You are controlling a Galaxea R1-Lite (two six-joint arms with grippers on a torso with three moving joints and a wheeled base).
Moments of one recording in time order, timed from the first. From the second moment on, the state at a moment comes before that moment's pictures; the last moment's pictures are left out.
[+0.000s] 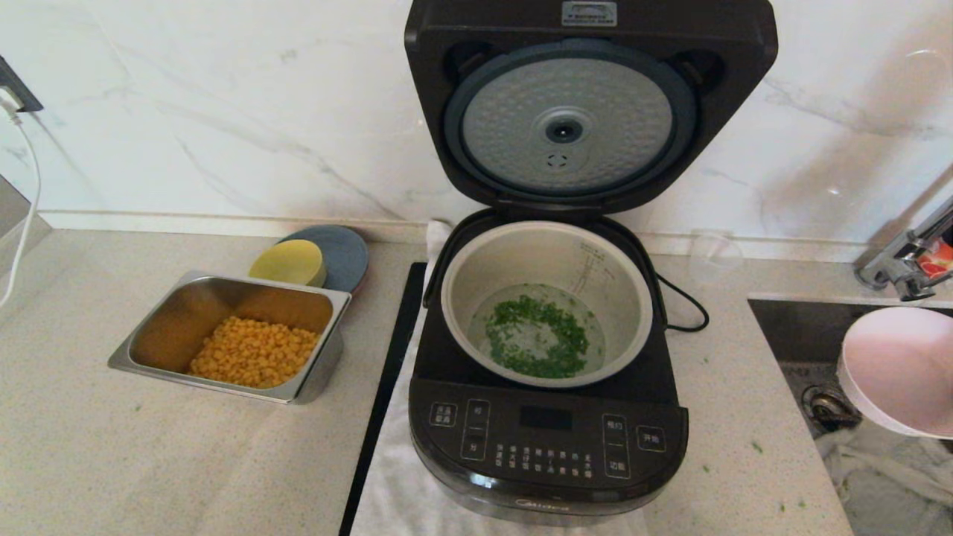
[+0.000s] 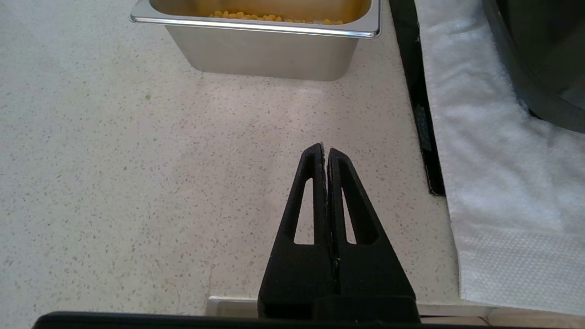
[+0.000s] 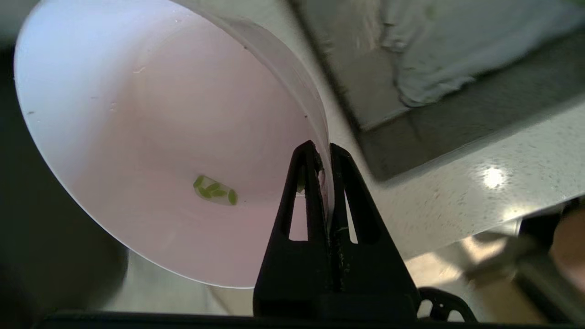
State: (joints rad) left arm -0.02 0.00 -0.02 0.06 -0.04 0.08; right arm -0.27 1.26 -1.05 0.61 -0.01 0.45
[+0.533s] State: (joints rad) left arm -0.02 0.00 -0.02 0.06 -0.04 0.08; right arm -0.69 1.62 -1.27 0.62 0.17 0.45
